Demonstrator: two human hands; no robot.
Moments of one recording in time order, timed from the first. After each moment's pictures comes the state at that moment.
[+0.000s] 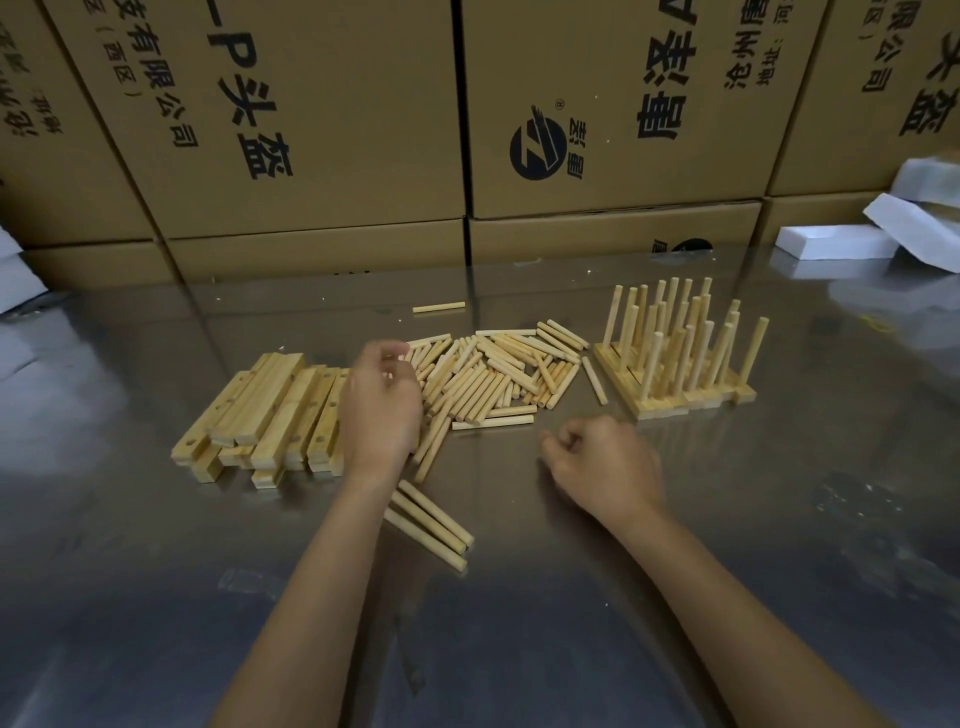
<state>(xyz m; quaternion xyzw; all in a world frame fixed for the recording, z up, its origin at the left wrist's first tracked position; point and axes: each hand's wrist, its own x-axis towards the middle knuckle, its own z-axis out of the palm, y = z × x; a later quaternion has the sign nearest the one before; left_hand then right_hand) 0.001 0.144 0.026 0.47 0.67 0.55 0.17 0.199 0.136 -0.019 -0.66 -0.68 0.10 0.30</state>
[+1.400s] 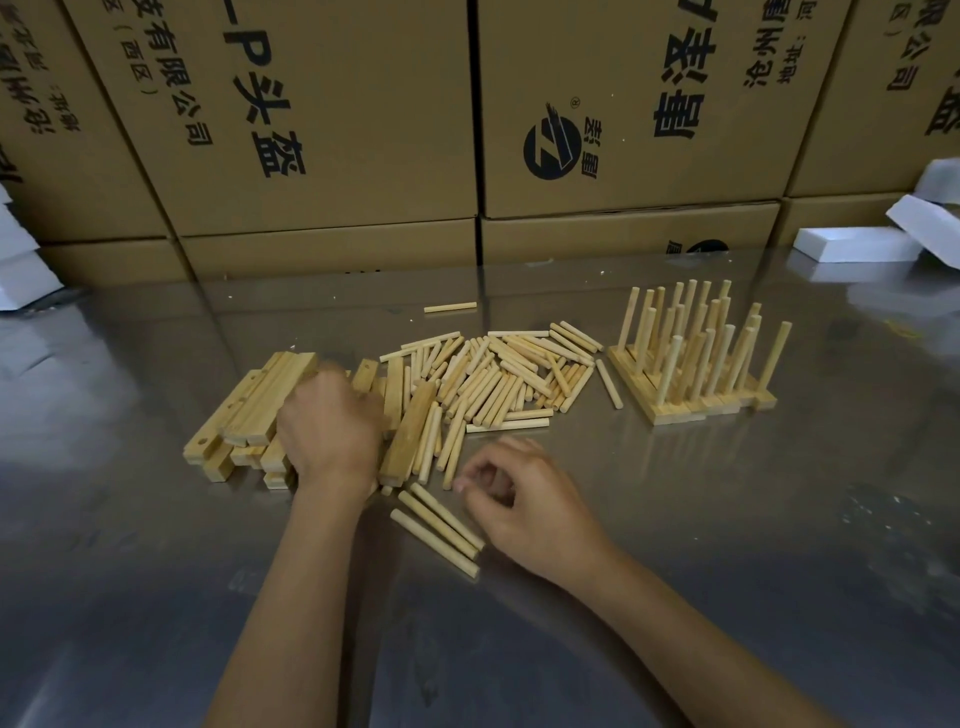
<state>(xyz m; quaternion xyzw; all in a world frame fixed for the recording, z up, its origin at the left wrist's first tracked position) -0.045 0.144 0.023 0.48 0.81 0.32 -0.08 0.144 0.106 -0.026 -0.43 -0.79 0.22 0.38</state>
